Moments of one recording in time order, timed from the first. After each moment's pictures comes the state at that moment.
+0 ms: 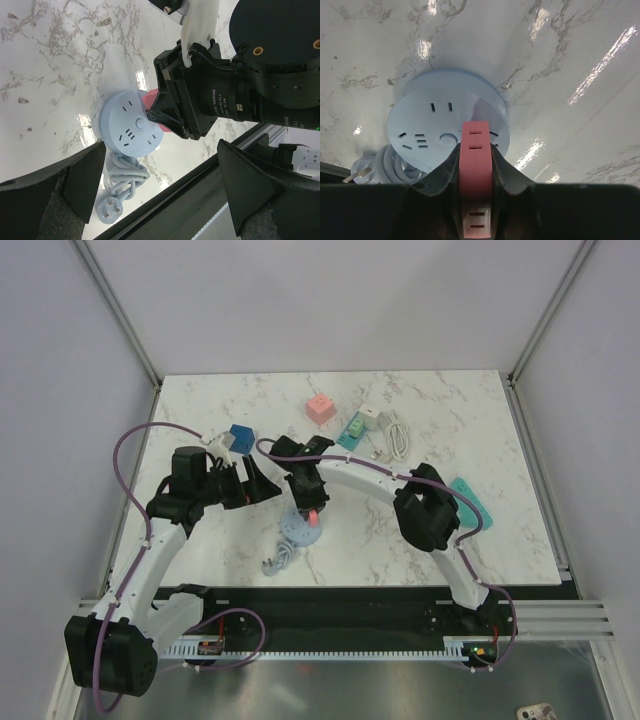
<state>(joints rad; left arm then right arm) -0.14 0.97 0.74 -0.44 0.55 -0.45 0.93 2.24 1.93 -1.06 0.02 0.60</state>
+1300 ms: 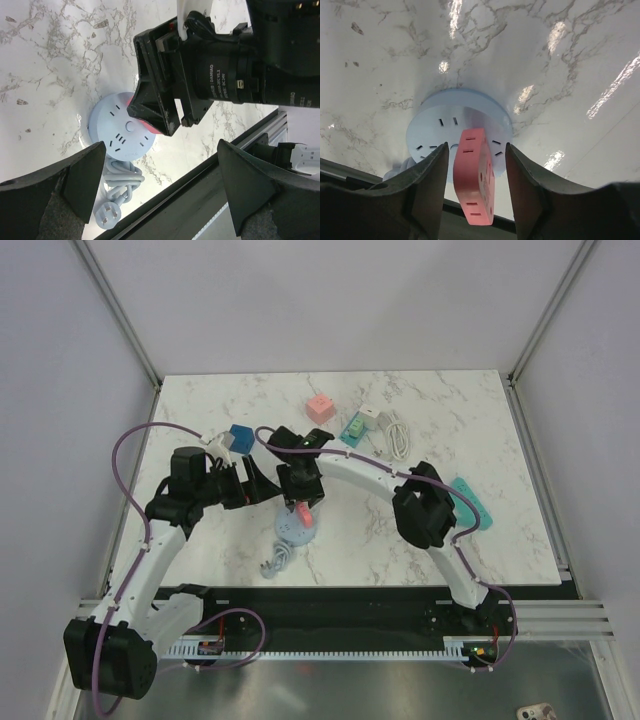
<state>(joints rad) -0.14 0.95 0.74 -0.44 0.55 -0.45 0.92 2.26 2.01 -1.02 0.00 0.64</state>
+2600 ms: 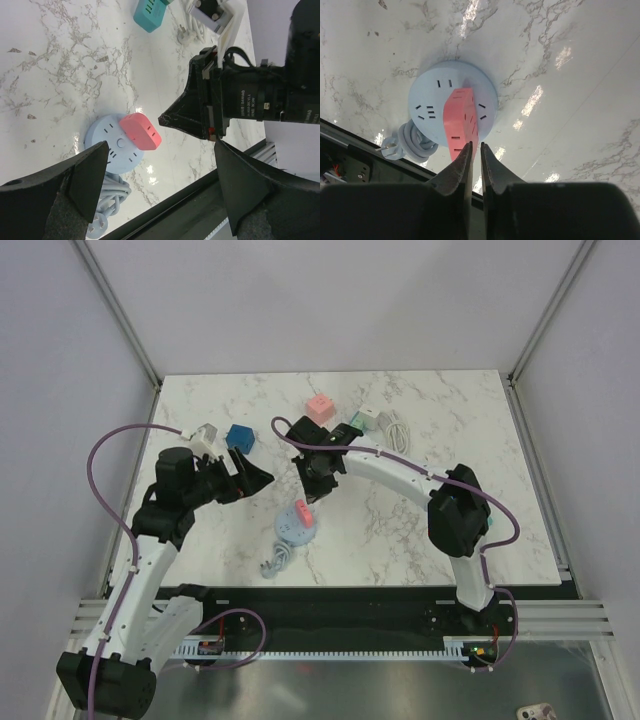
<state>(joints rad) -0.15 0.83 0.79 -0.45 0.46 -0.55 0.87 2.03 1.83 -0.96 -0.03 0.54</state>
